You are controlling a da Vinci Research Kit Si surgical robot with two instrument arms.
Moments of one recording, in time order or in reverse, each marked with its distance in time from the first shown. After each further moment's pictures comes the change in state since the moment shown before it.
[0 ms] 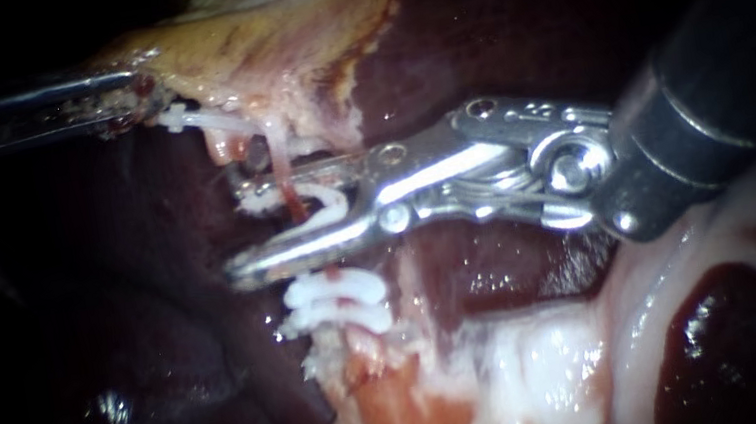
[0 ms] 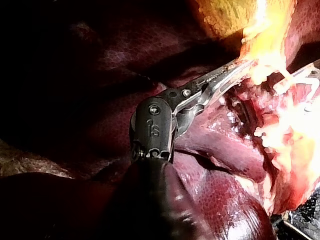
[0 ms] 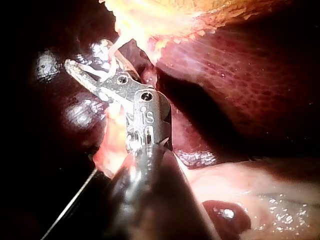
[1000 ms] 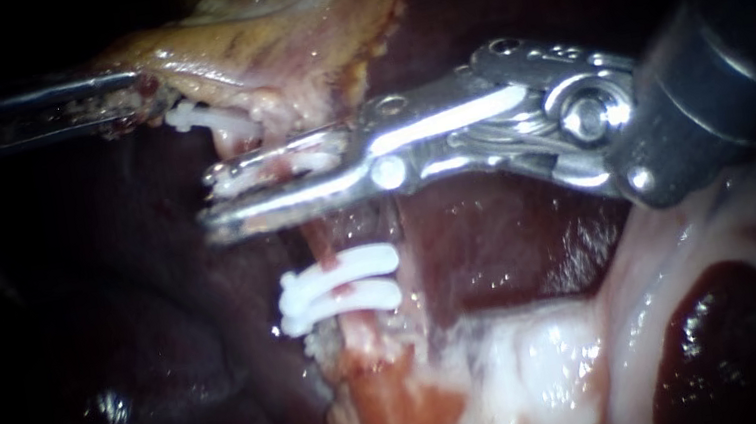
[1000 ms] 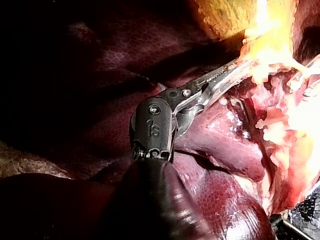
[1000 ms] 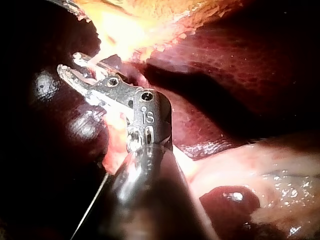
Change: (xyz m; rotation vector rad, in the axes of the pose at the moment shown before) right arm 0.003 -0.001 -0.001 0.057 0.044 0.021; left arm 0.000 0.000 0.000 0.001 0.001 0.000
